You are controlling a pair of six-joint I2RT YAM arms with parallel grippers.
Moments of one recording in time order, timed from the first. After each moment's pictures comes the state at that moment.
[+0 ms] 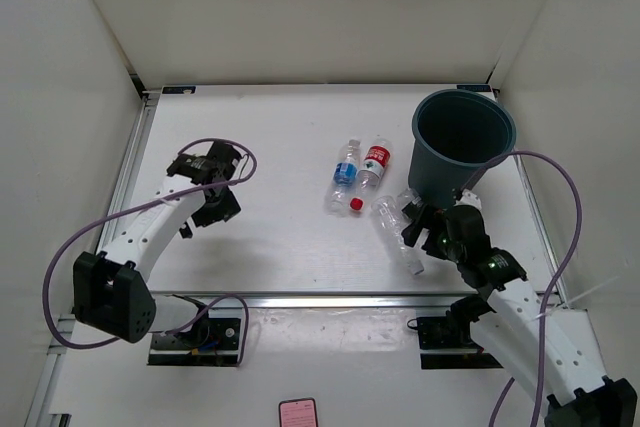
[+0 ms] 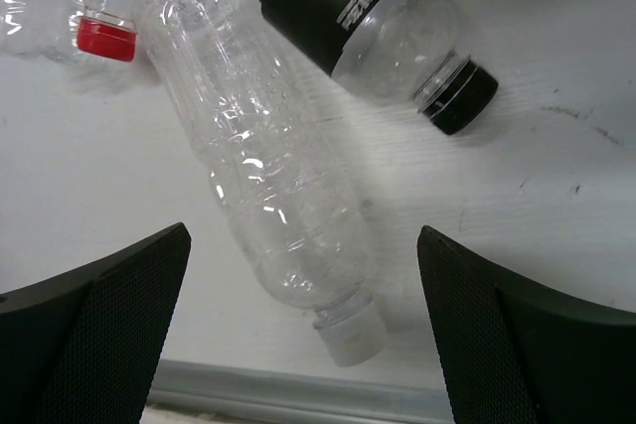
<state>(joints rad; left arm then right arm) -0.34 1.33 1.12 -1.23 -0.47 -0.87 0.41 0.60 0.44 -0.57 0.08 0.65</state>
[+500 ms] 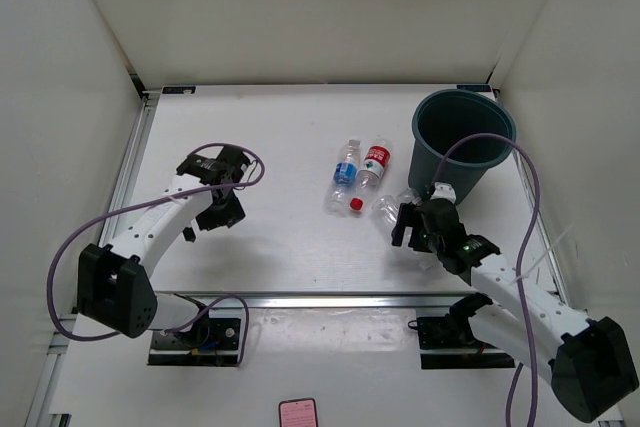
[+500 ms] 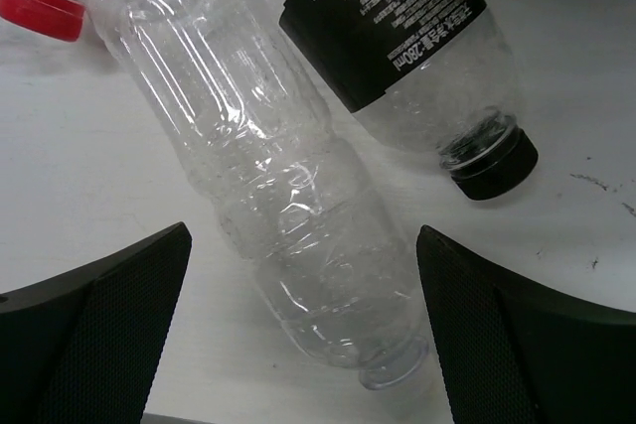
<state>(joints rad) -0.40 1.36 1.11 -1.26 -0.48 -0.88 0.53 0.86 0.42 -0.35 0.20 0.52</state>
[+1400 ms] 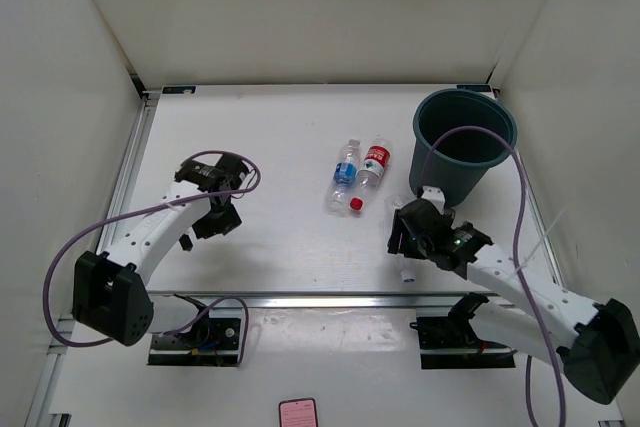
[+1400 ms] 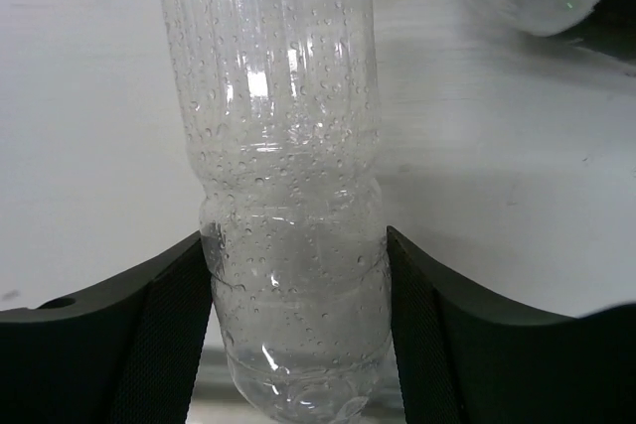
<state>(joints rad) -0.41 1.31 1.06 -1.31 -0.50 -0.96 0.71 0.95 0.52 -0.56 0.29 0.71</state>
